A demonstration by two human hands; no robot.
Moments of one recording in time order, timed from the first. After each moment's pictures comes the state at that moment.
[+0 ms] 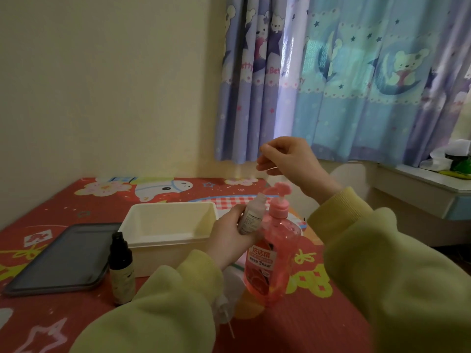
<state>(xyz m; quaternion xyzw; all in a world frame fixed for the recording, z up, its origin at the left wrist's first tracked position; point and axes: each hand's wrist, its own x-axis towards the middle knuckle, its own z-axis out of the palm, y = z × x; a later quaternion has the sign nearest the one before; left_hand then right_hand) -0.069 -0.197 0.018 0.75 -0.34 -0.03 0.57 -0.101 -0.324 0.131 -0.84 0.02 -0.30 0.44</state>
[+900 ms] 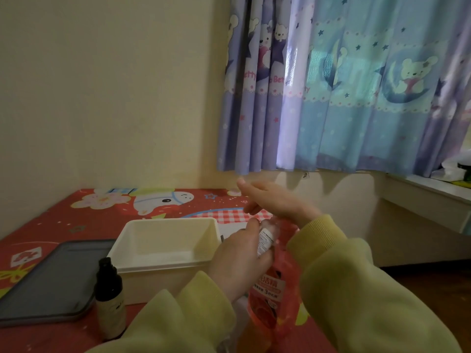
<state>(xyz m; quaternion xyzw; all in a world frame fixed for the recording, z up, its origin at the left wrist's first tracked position) -0.061 -0.216 0.026 0.83 -0.39 0.15 0.36 -0.056 -0.326 0.104 -0.94 0.05 -0.09 0.34</state>
